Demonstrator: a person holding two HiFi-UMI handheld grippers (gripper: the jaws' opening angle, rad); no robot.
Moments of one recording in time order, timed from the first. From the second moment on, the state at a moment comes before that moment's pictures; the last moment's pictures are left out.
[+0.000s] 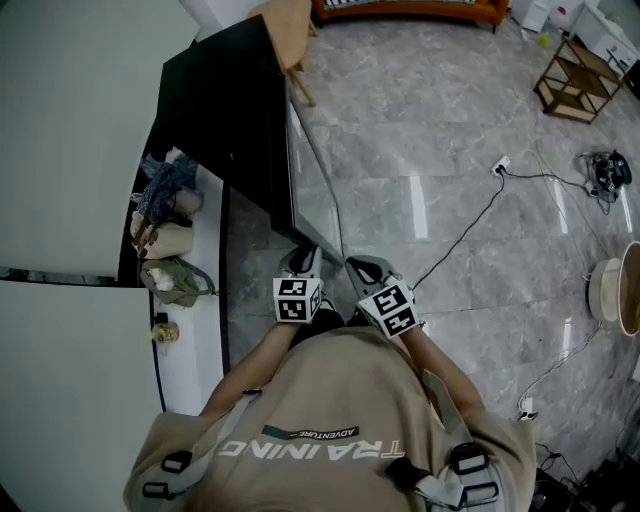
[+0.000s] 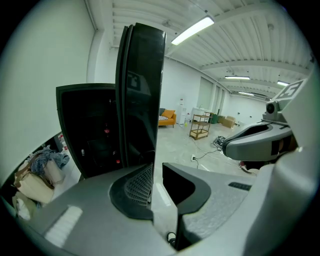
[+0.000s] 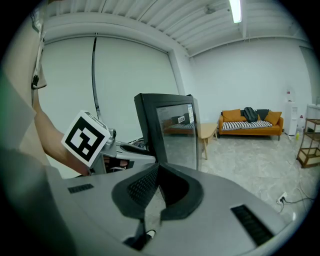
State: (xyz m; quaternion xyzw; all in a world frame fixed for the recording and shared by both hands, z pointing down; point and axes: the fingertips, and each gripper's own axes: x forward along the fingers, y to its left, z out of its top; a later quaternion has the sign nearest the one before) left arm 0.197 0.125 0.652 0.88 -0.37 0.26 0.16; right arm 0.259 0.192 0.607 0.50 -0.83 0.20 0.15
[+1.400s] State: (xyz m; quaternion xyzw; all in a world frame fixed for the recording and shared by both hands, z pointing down) left arm 0.219 0.129 0.665 0.83 -0.47 0.24 0.19; right arm 0.330 0.216 0.597 0.50 -0.83 0.21 0.16
